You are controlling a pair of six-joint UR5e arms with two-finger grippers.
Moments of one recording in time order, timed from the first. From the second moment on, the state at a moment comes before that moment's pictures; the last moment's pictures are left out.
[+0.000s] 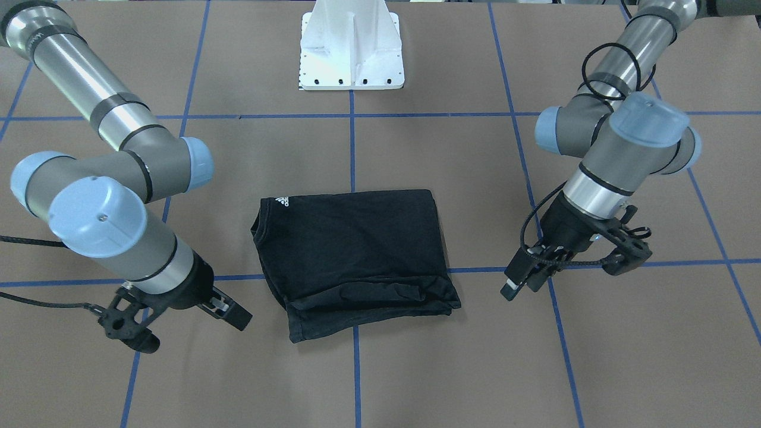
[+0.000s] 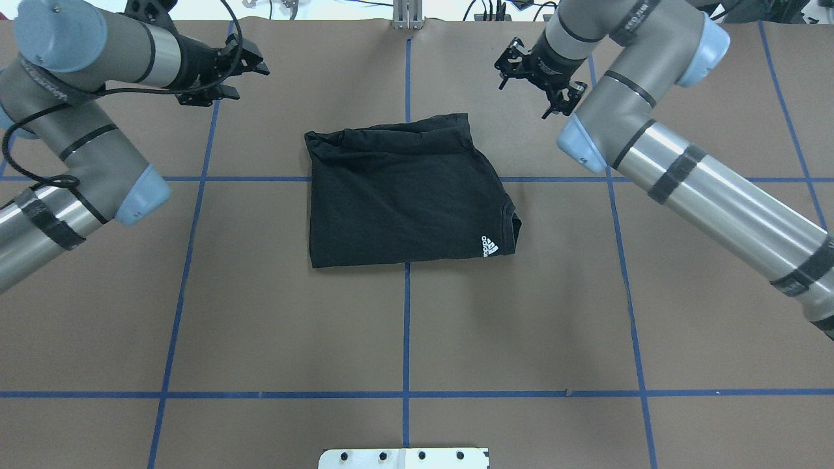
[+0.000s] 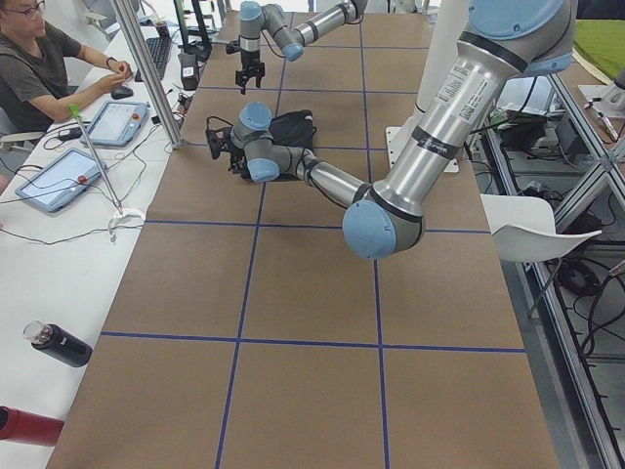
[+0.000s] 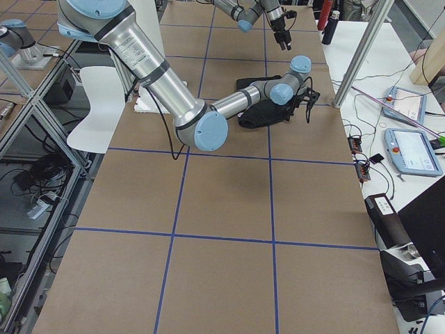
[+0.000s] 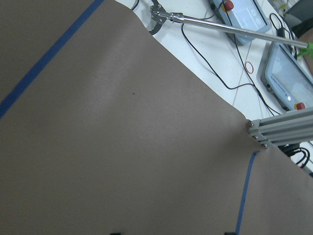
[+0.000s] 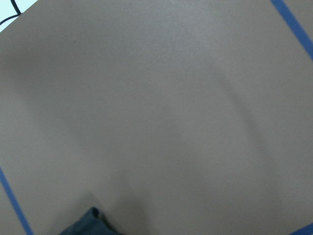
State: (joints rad) left arm -0.94 -2.08 -1.48 -2.34 -1.97 -1.44; right arm 0.96 -0.86 1.26 -1.22 2.17 1.45
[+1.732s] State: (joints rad) left arm -1.49 -1.52 -1.65 -2.02 -2.37 0.02; right arm 1.35 -1.57 1.73 -1.52 2.29 0.30
